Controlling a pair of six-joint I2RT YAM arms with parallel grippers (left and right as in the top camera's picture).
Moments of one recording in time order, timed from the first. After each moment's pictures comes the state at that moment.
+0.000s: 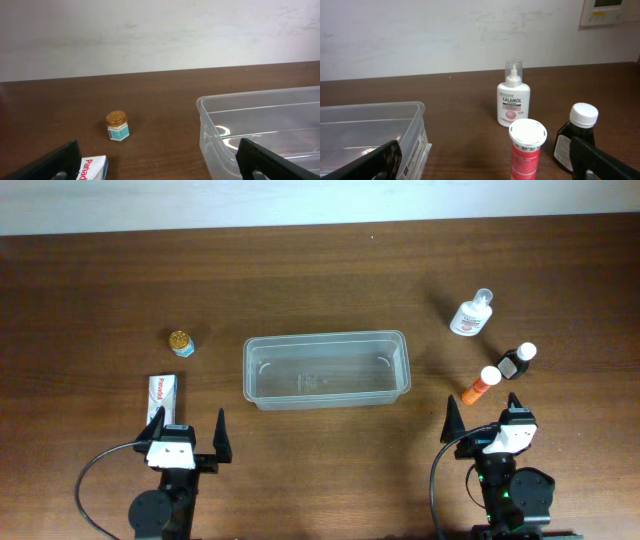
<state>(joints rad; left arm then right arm) 0.02 0.01 0.01 -0.07 0.09 0.03 -0.03 0.02 0.01 -0.07 -0.05 0.07</state>
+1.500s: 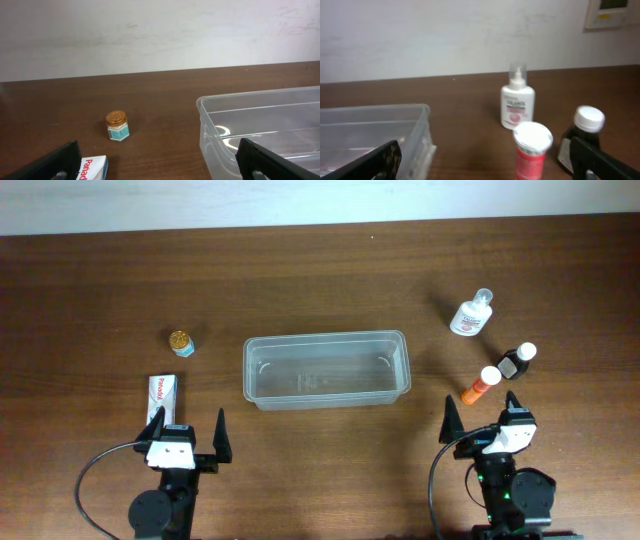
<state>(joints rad) 0.02 0.01 0.01 -0.07 0.09 0.04 -0.03 0.02 0.01 -0.04 -0.08 0.08</state>
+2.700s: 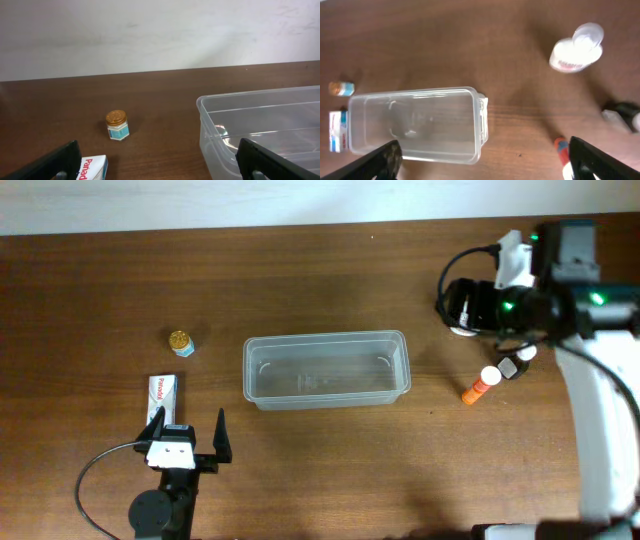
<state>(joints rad) 0.02 0.01 0.01 -0.07 0.09 0.04 -0.03 1.54 1.67 -1.18 -0.29 0.16</state>
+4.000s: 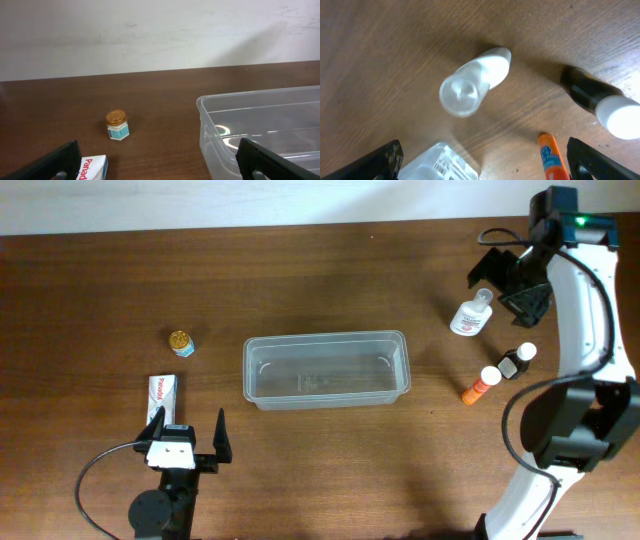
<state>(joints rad) 0.02 0.01 0.01 -0.07 0.09 0.04 -0.17 2.07 2.06 -1.36 -0.13 0.59</state>
